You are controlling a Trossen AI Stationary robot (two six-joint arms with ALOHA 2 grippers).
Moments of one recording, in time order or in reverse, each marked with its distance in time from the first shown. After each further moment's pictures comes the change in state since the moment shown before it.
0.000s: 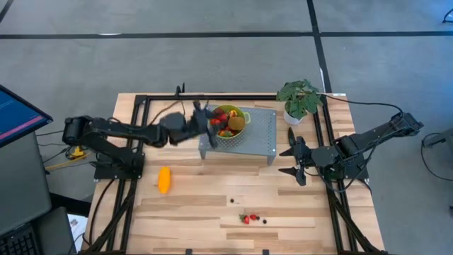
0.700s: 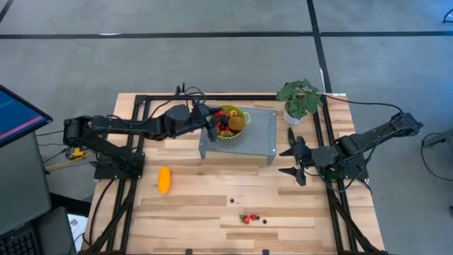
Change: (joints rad) left arm 0.132 0.000 0.000 -0.194 0.076 -0.181; right arm 0.000 0.000 0.000 0.000 0.000 0.000
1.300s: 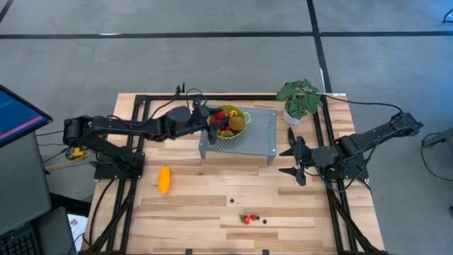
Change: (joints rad) left arm -0.018 0.000 0.000 -0.022 0.004 -0.030; right arm 0.000 0.000 0.000 0.000 0.000 0.000
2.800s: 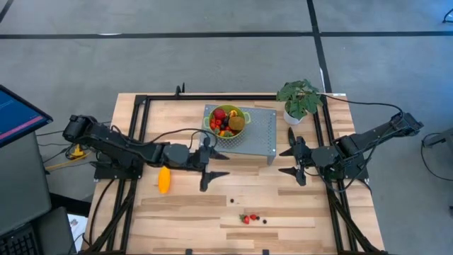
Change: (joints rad) left arm -0.428 0.016 0.000 -0.002 0.040 -0.028; right arm 0.000 0.000 0.000 0.000 0.000 0.000
